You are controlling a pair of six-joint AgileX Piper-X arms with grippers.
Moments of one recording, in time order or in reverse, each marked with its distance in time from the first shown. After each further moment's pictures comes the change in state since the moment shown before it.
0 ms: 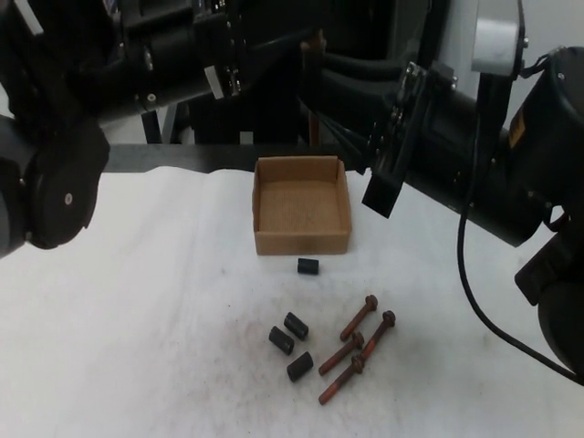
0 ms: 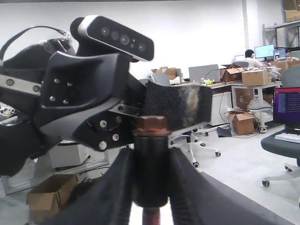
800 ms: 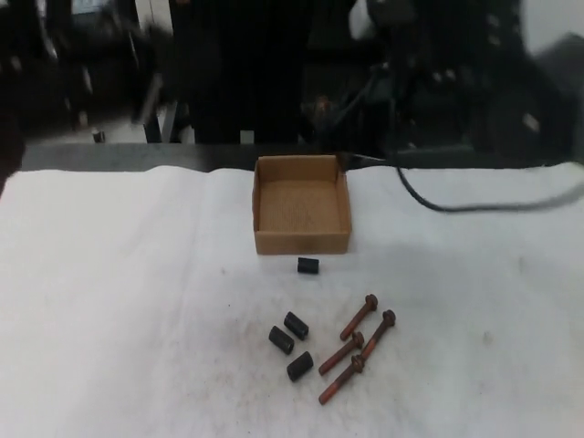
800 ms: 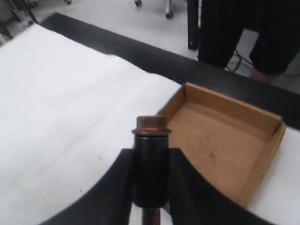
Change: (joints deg) left arm 11.1 -6.7 0.0 45.5 -18.2 21.0; right arm -5.1 13.8 -28.3 61.7 18.3 -12.8
